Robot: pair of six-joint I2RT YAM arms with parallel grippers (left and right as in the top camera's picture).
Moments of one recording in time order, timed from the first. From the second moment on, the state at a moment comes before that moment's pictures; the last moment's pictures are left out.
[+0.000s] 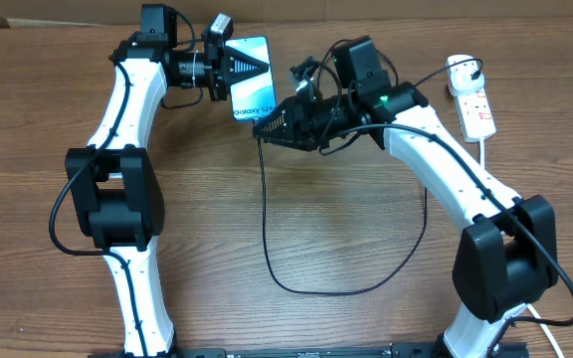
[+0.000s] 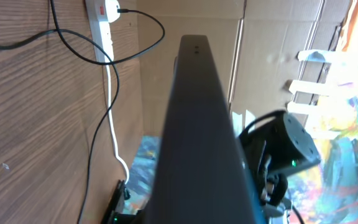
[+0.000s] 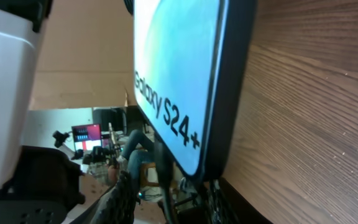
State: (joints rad) left arm -0.03 2.32 2.02 -0.82 1.52 -0.46; right arm 0.42 1.90 1.56 -0.56 -1.04 0.61
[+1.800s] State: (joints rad) left arm -0.03 2.32 2.02 -0.84 1.51 -0.49; right arm 0.45 1.90 1.56 -0.53 -1.02 0.62
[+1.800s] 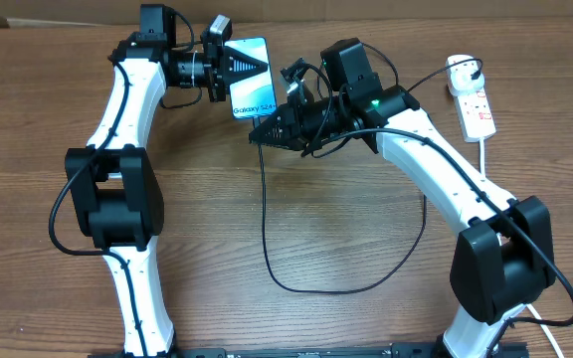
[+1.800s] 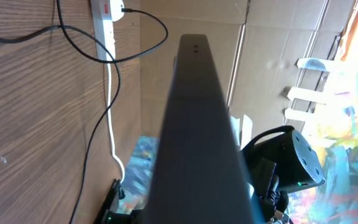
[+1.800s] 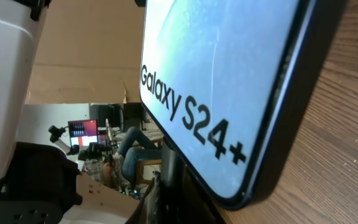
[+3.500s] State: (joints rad) left arm -0.02 2.32 2.02 -1.15 1.19 -0.01; right arm 0.25 1.90 1.55 -0.76 -0.98 0.40
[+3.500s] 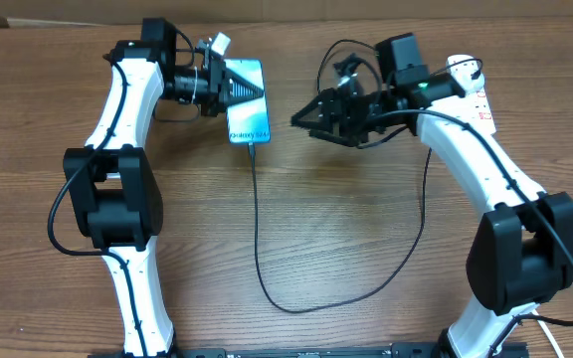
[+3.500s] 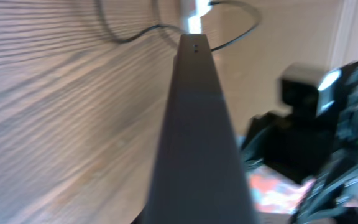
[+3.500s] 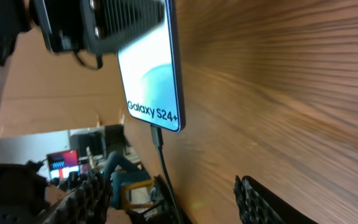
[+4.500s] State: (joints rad) left arm -0.05 2.39 2.02 -1.15 0.86 0.12; right arm 0.27 1.90 1.55 -0.88 -0.65 0.33
